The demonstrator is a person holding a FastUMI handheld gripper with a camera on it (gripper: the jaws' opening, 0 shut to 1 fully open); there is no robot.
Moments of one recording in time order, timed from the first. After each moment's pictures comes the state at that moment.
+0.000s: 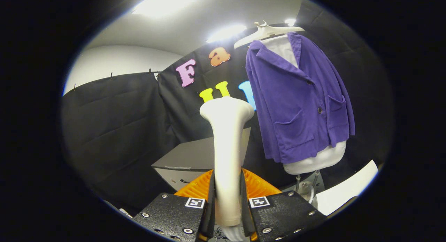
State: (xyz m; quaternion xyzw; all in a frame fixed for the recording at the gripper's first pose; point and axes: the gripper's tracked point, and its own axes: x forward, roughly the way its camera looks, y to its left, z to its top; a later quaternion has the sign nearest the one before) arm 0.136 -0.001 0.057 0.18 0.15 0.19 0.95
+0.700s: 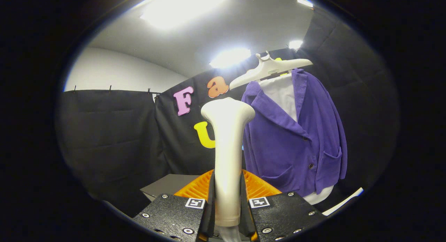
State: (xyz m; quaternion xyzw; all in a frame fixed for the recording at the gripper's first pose) arm 0.242 -0.069 0.171 0.15 0.03 0.16 0.98
